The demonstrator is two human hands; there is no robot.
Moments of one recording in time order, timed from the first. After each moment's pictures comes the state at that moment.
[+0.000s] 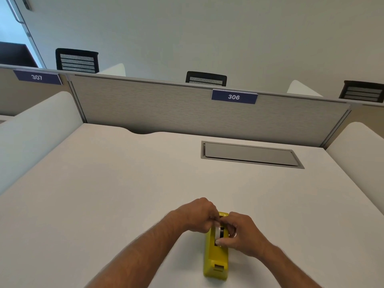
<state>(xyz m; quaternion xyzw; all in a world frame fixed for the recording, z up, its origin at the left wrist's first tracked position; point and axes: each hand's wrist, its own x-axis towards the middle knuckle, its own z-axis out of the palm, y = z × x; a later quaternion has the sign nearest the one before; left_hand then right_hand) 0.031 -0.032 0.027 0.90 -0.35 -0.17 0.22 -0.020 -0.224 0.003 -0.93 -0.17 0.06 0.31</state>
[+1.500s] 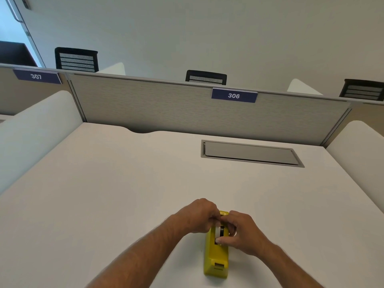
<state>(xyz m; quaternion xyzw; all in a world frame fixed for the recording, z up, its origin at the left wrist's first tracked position) 0.023 -0.037 0.025 0.91 -0.33 -0.15 0.20 -0.020 -0.224 0.001 -0.93 -0.18 0.06 0.31</state>
